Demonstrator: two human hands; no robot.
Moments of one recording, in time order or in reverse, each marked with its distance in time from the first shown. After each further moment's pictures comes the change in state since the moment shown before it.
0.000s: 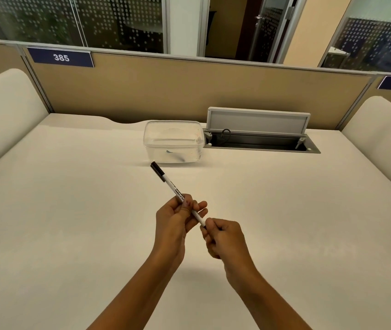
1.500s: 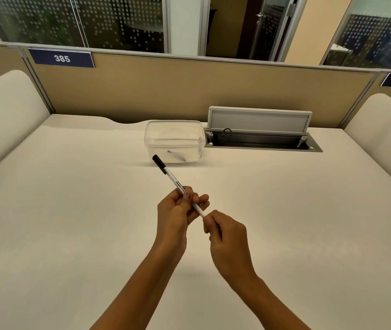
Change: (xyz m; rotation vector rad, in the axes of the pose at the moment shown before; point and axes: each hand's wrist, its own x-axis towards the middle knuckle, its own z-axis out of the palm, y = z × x) left_hand 0.006 0.009 0.010 -0.012 0.015 0.012; right_hand 0.003 0.015 -0.001 -0.515 0.138 -0.649
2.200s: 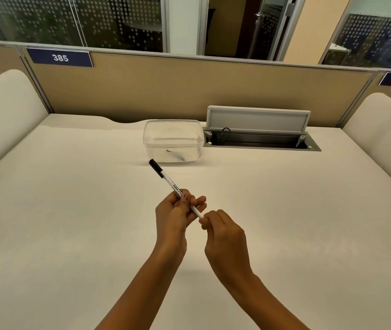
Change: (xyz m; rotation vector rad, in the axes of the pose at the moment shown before) left_hand -0.001 -0.006 -0.002 0.042 0.064 0.007; right_hand -0.003 0.009 0.006 -0.321 0.093 -0.209
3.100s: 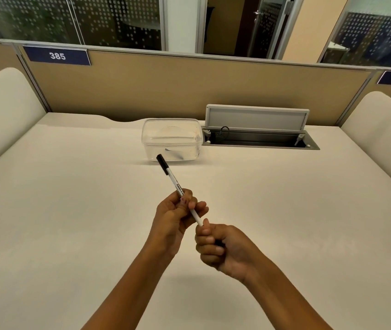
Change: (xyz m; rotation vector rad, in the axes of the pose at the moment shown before) left_hand 0.002 0.001 -0.014 -0.036 -0.278 -0.011; right_hand 0.020 -0.007 -0.032 1.498 -0.637 1.139
